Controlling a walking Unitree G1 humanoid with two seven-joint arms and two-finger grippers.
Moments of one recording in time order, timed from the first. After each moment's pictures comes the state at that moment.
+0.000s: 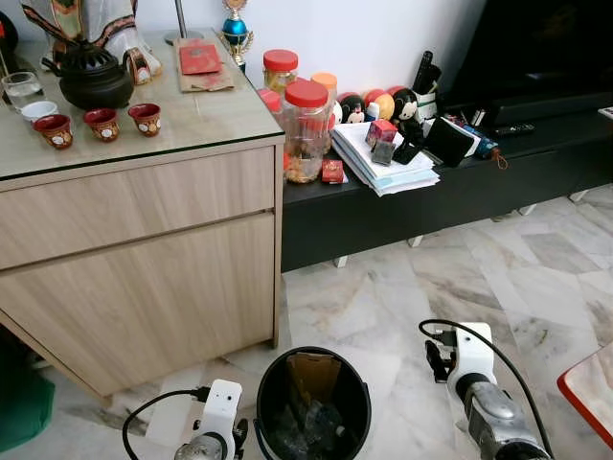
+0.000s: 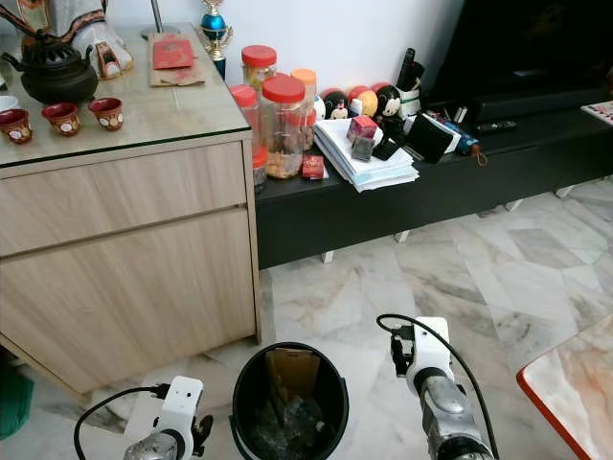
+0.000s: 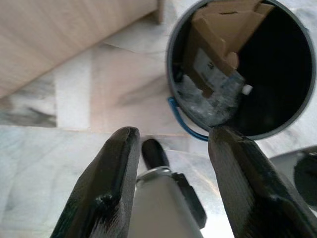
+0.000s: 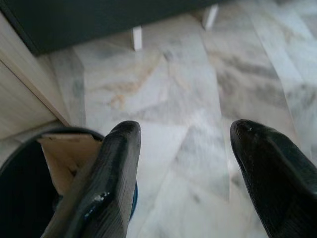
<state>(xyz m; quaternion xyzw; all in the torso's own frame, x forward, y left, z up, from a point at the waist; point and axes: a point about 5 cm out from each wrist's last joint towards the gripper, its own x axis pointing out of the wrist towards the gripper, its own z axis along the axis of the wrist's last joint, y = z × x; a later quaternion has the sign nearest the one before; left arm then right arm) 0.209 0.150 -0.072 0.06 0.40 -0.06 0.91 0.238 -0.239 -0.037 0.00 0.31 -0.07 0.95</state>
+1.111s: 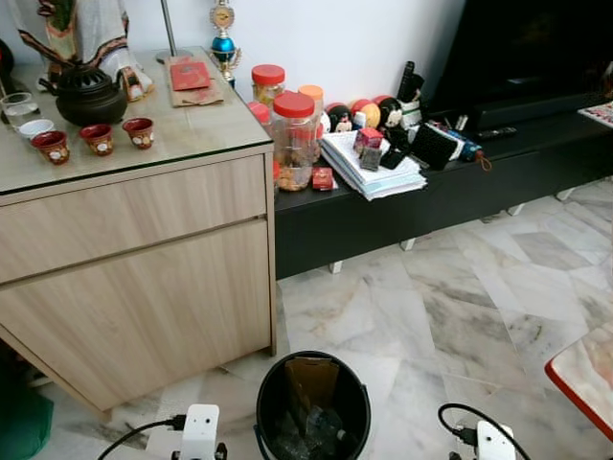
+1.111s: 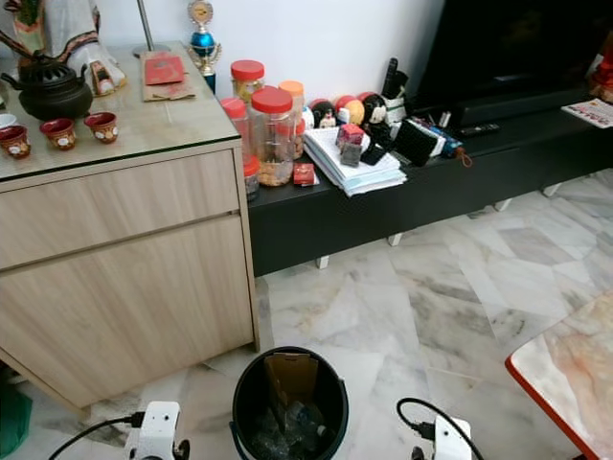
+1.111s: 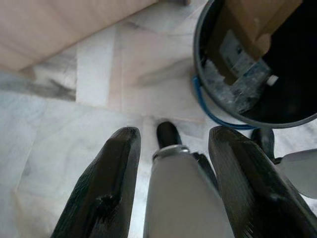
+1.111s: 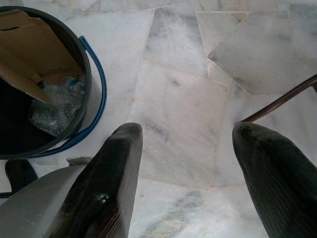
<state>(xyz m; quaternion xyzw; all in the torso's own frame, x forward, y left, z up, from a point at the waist) 0.188 0.163 -0.082 0.04 0.43 0.01 0.90 0.144 -0.241 -0.090 0.03 0.47 -0.14 0.87</state>
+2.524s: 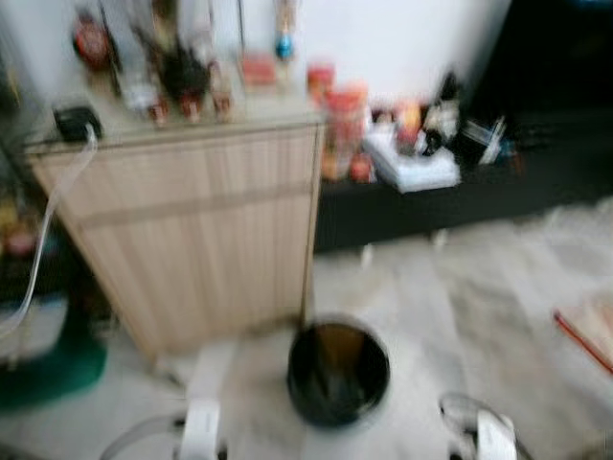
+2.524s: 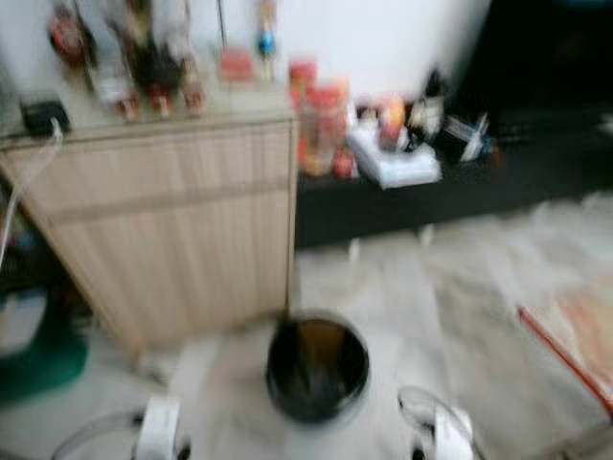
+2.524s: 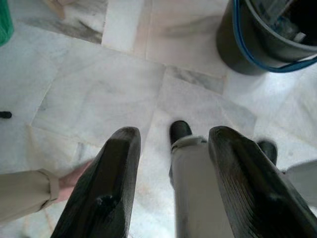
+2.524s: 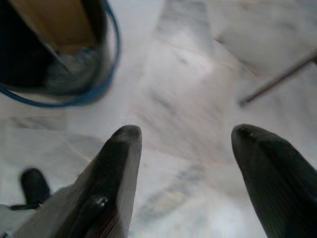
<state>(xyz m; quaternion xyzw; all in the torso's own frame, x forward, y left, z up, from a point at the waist) 0.186 0.169 -0.083 0.04 0.43 0.02 0.90 0.148 -0.241 -0.088 0.05 0.46 -0.16 0.87</state>
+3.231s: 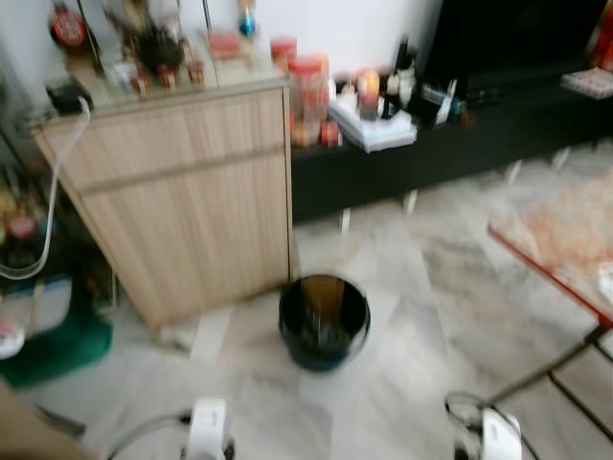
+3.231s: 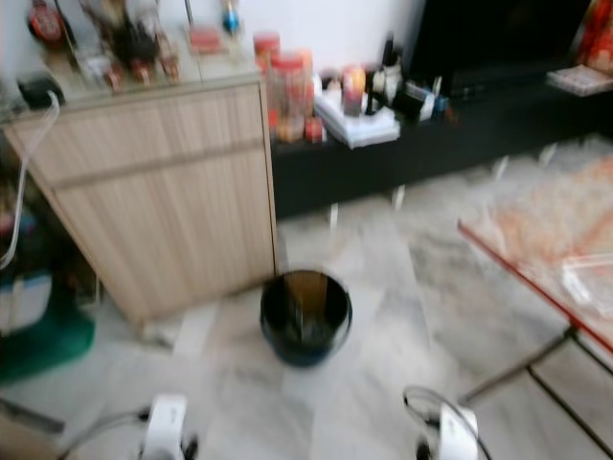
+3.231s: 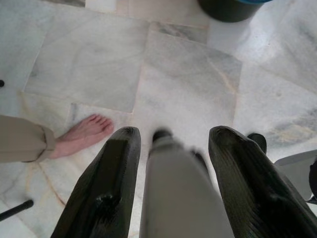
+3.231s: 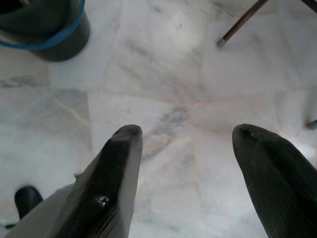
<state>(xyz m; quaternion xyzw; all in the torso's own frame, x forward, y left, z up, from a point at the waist) 0.188 0.157 -0.083 0.02 0.43 0.01 0.90 0.147 -0.246 -0.087 0.05 0.45 -0.17 0.87</state>
